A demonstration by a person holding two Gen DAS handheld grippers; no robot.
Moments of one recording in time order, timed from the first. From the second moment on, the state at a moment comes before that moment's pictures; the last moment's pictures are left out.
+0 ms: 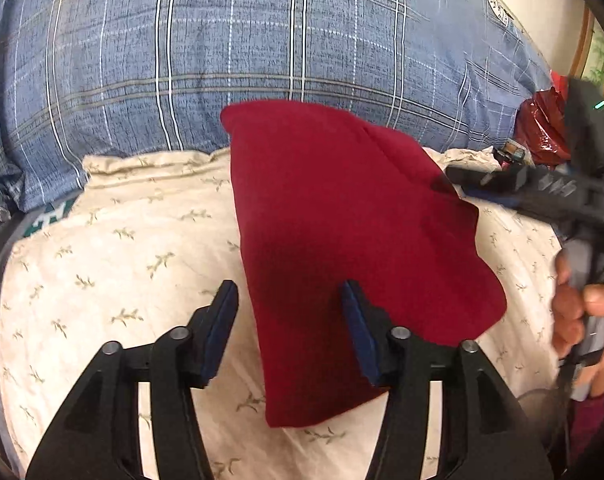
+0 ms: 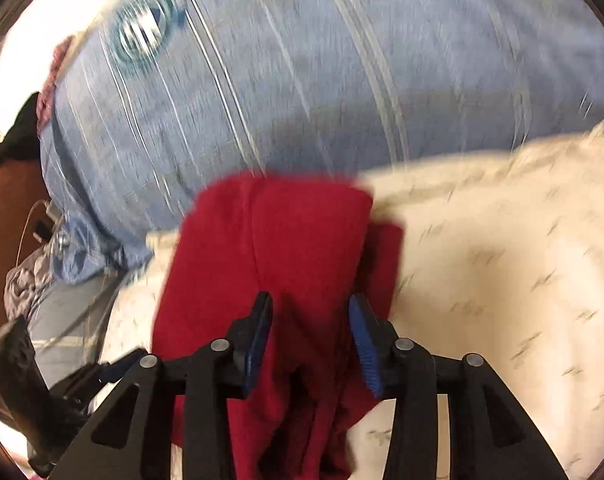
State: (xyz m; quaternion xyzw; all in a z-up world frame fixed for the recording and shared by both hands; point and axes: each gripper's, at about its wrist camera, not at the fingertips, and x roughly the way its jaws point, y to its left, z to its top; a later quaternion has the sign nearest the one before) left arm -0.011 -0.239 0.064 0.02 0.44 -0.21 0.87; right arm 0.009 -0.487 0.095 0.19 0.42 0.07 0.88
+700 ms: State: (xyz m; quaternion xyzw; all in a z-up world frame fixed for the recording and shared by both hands) left arm 0.008 -0.246 0.054 0.03 0.44 -0.20 0.87; right arm 0.077 -0.433 0.054 0.08 0.46 0.05 0.88
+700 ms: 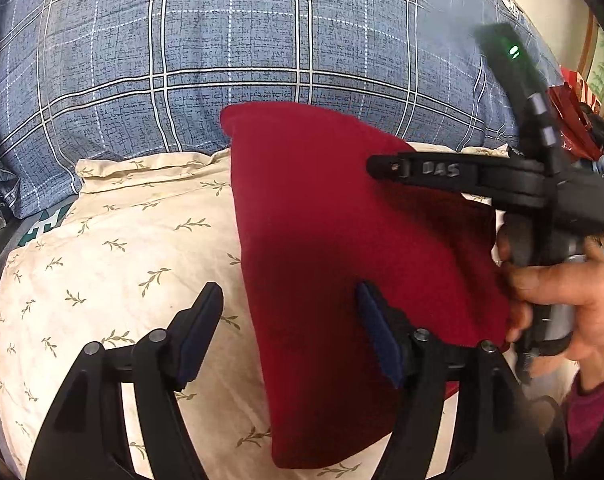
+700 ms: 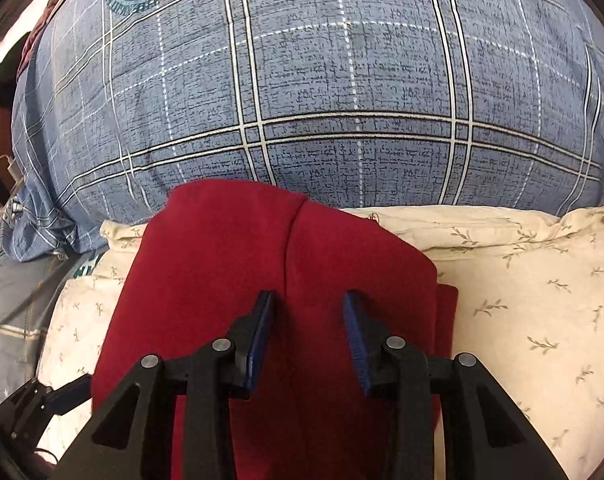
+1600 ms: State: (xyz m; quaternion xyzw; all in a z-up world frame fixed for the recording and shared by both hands) left arm -0.010 -0.251 0.049 0.04 0.45 -0.19 0.87; right arm -0.046 -0.458 0.081 0.15 0.46 0.10 0.87
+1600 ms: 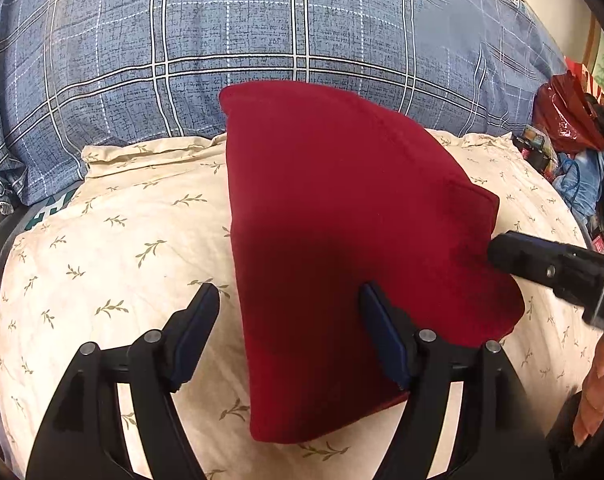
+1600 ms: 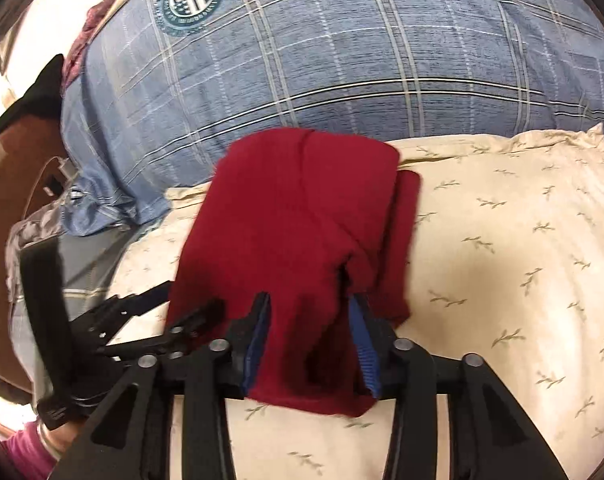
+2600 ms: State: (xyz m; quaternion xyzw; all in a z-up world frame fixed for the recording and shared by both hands) left arm -0.016 -0.250 0.045 0.04 0.45 -0.19 0.87; right arm -0.012 -0.444 0.102 0.13 0.42 0.08 0.90
